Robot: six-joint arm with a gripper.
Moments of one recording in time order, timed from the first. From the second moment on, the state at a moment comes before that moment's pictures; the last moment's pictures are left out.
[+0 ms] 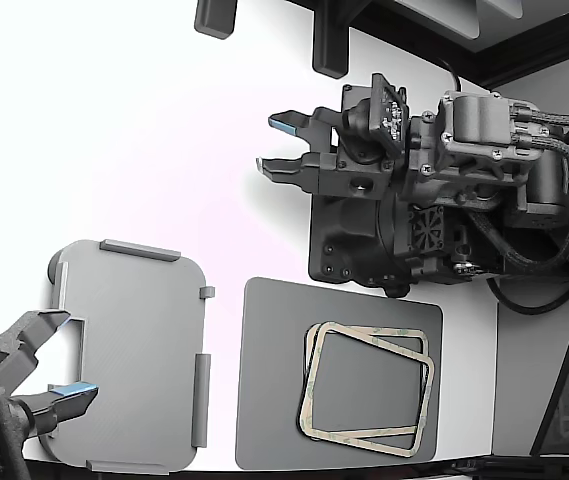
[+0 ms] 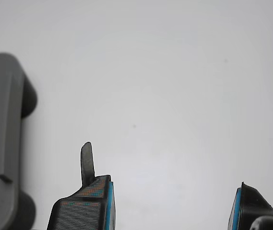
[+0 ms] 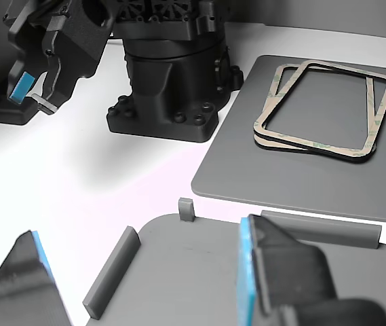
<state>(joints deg) -2.5 168.0 152.4 55.8 3.6 5.8</state>
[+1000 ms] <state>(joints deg) 10.5 141.8 120.4 74.6 -2.3 -12.1</state>
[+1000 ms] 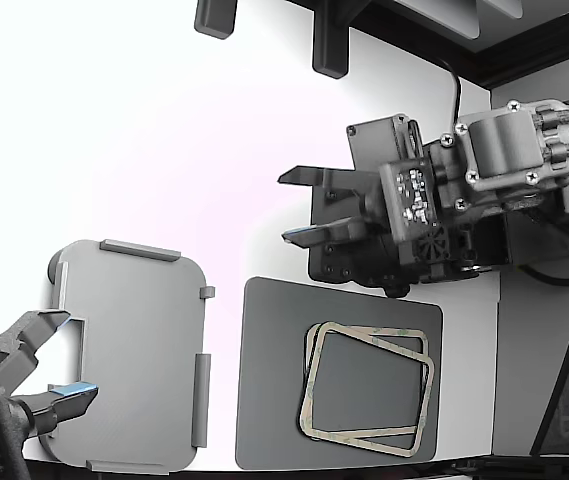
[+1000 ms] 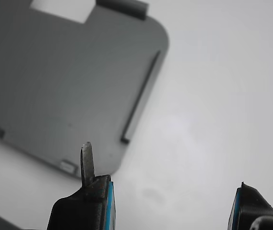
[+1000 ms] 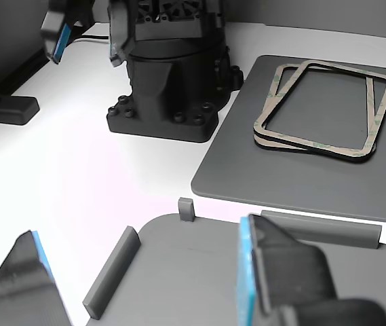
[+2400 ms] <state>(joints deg) 64.9 100.5 105.9 86.6 4.2 -7.6</state>
